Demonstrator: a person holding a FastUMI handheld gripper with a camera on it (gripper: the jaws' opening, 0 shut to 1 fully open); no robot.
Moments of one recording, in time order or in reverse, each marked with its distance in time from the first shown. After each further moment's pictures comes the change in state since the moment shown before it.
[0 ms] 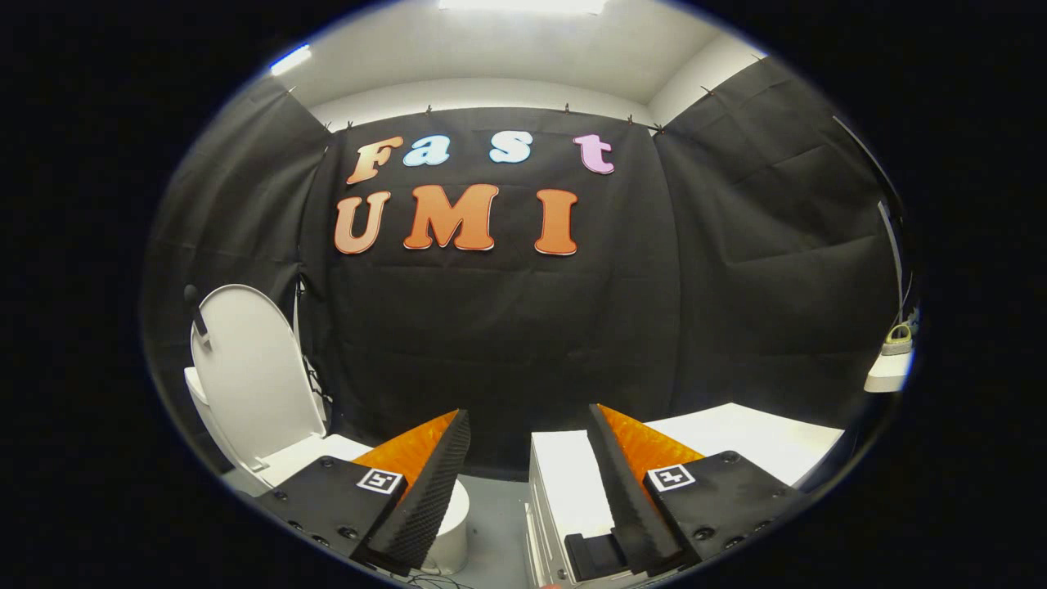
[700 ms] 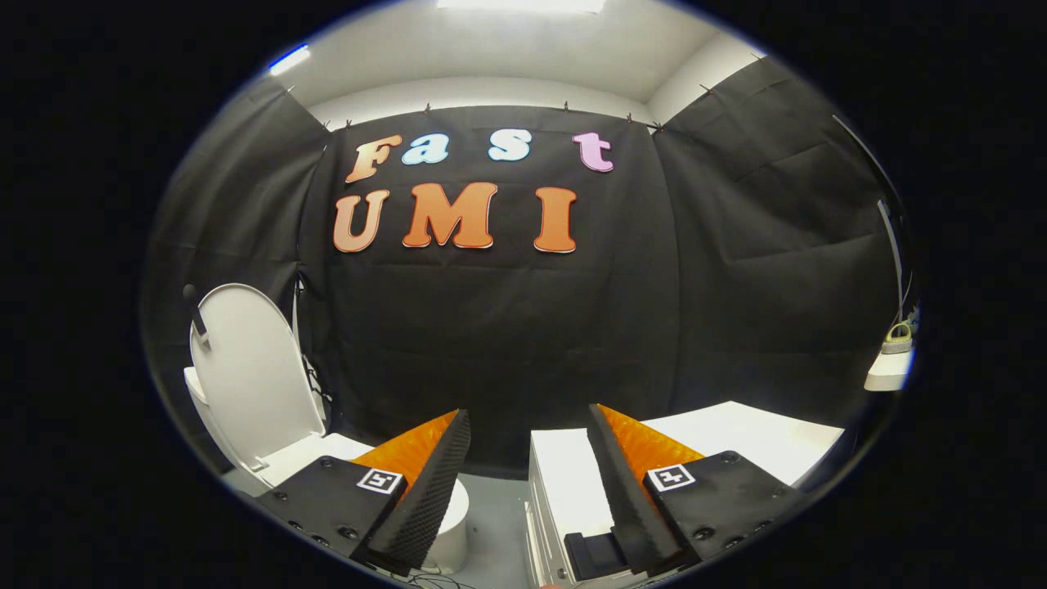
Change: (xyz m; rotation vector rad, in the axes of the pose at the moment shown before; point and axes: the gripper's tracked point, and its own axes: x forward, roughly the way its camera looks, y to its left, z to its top) arm 0.000 0.000 0.000 0.003 0.006 -0.007
